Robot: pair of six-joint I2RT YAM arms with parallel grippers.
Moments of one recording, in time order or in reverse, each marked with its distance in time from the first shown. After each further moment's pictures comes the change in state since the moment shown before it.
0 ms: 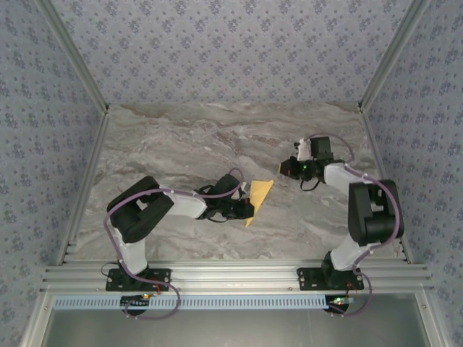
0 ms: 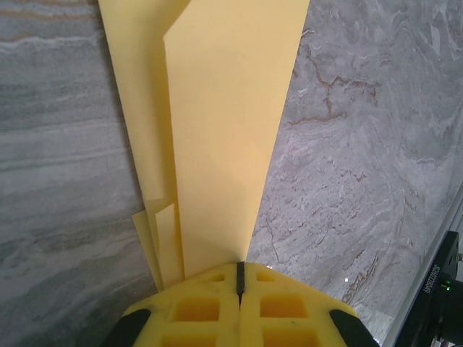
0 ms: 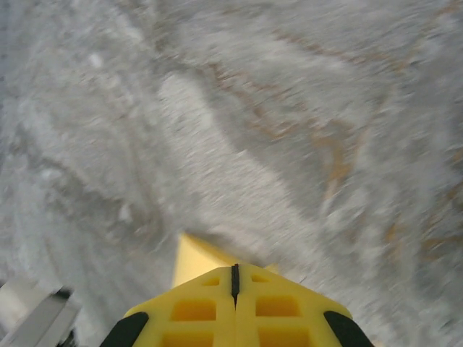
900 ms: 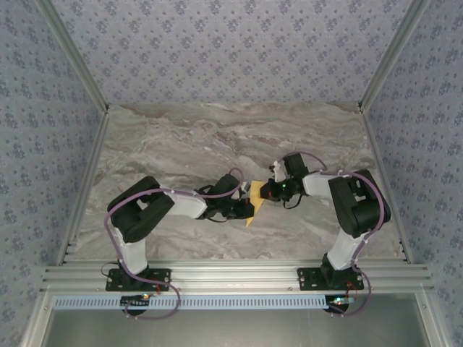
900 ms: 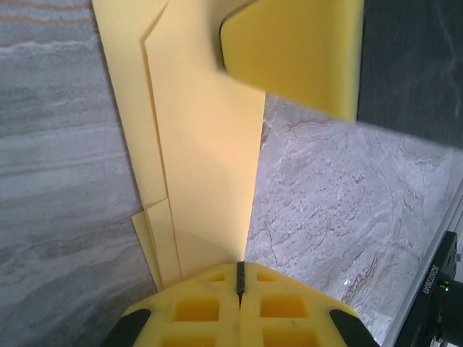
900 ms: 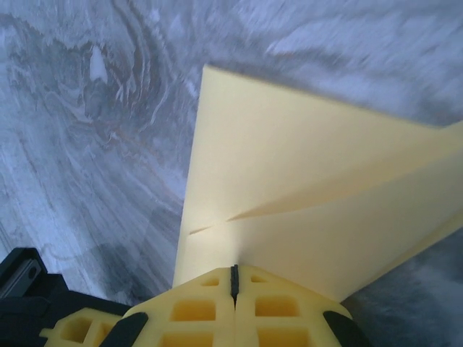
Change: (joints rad) left arm 0.000 0.006 0.000 0.004 0.003 0.000; right arm 0.186 0.152 -0.076 0.054 -0.038 0.058
